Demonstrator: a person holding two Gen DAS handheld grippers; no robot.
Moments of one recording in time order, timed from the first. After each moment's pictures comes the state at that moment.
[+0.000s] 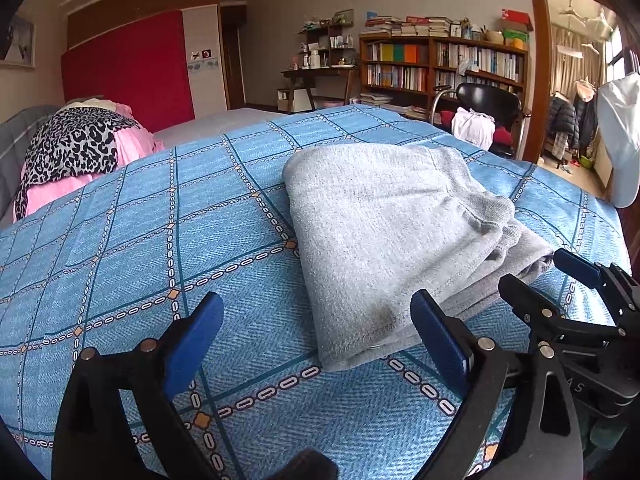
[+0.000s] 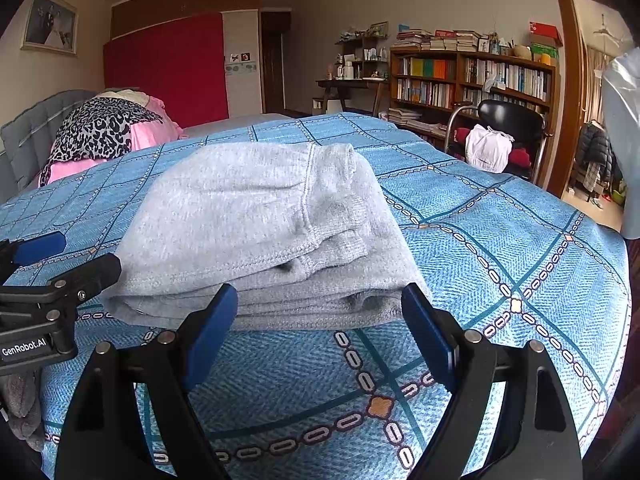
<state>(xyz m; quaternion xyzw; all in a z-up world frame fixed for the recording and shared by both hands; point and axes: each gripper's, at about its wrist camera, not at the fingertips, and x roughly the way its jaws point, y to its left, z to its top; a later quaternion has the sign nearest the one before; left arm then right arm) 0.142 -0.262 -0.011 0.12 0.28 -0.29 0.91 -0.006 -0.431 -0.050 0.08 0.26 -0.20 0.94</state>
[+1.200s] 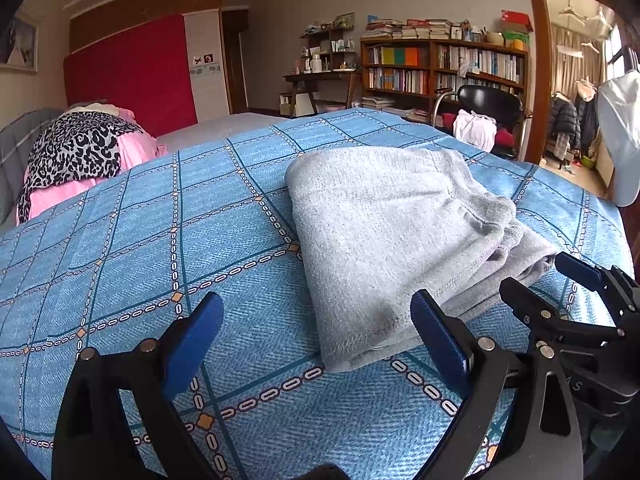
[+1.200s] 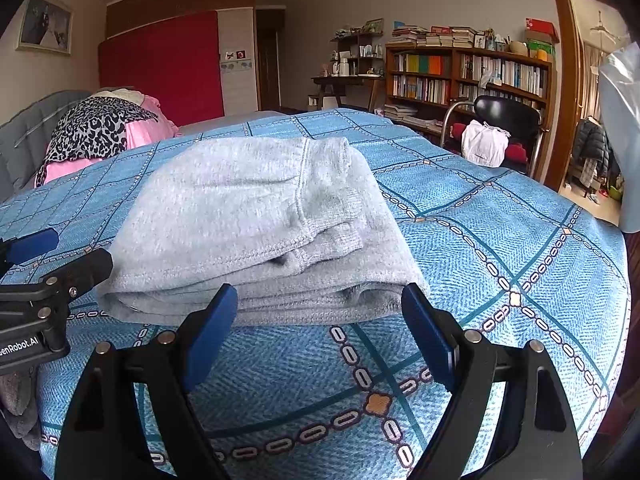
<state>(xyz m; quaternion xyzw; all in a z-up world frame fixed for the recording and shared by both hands) 0.140 -0.261 -0.014 0.12 0.28 -0.29 0.91 -0.008 -0.435 -0.057 0.08 0.27 -0.20 0.94</state>
